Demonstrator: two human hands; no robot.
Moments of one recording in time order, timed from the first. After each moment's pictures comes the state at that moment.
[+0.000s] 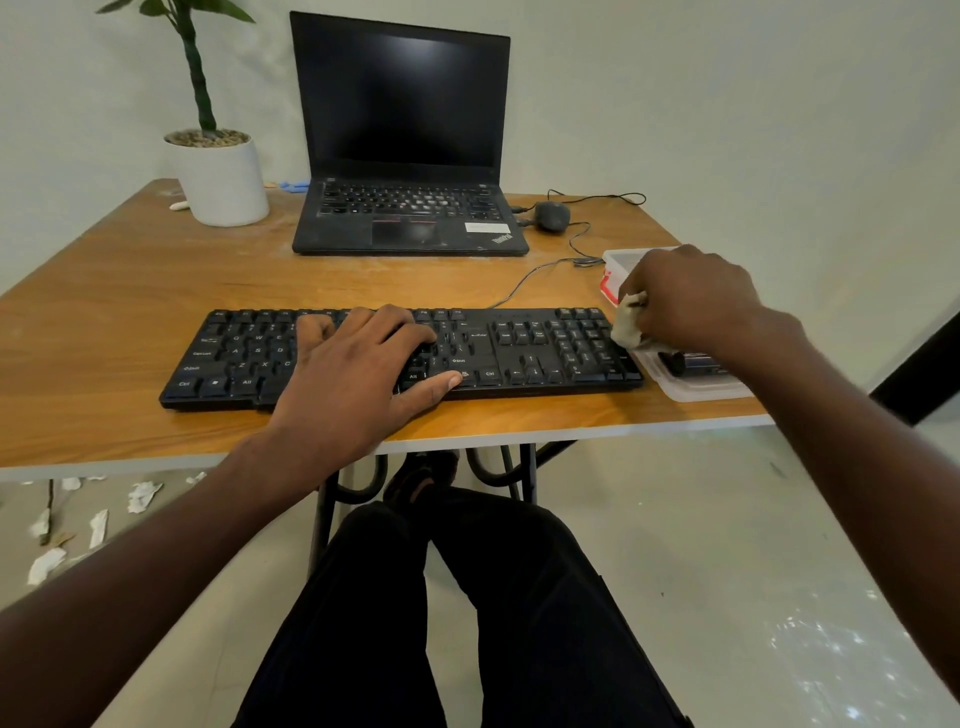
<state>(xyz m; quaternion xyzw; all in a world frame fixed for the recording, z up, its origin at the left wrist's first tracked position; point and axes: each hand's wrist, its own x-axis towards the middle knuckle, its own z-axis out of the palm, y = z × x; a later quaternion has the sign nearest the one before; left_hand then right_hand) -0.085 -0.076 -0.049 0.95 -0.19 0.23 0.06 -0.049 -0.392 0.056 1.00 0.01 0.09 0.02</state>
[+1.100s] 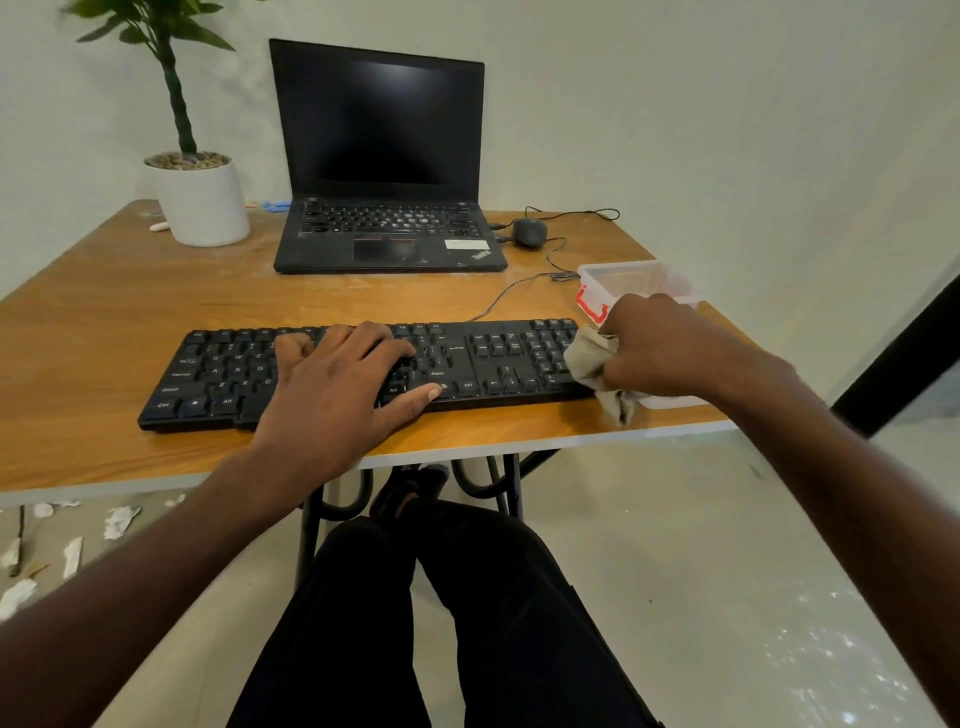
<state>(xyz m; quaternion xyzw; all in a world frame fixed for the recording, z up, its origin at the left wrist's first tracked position) -0.084 -0.075 -0.049 0.95 -0.18 0.24 0.06 -0.084 -0.380 0.058 1.00 0.00 -0.03 -0.05</state>
